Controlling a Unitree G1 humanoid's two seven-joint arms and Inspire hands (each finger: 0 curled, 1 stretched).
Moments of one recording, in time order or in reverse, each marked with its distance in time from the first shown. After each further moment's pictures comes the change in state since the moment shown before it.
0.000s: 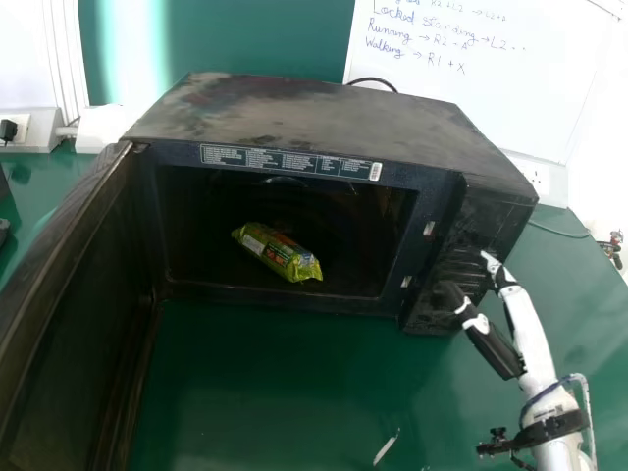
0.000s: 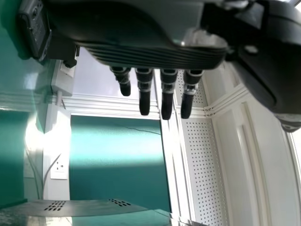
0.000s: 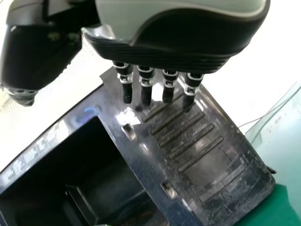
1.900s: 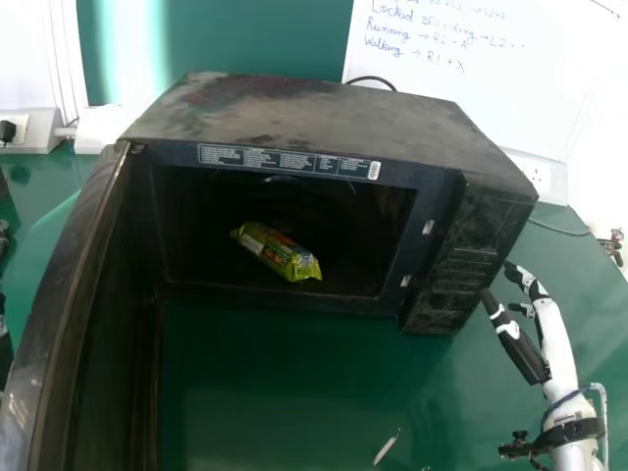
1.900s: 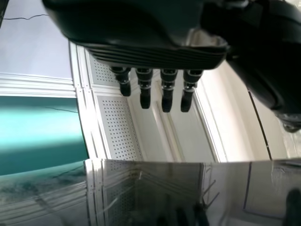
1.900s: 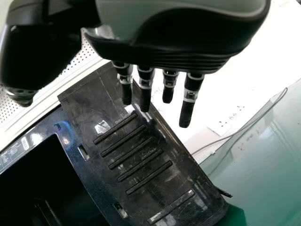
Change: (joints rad) left arm -0.257 -0.174 -0.131 0.548 0.317 -0.949 -0.030; right arm 0.039 -0.020 -0.081 0.111 0.006 -0.052 -0.055
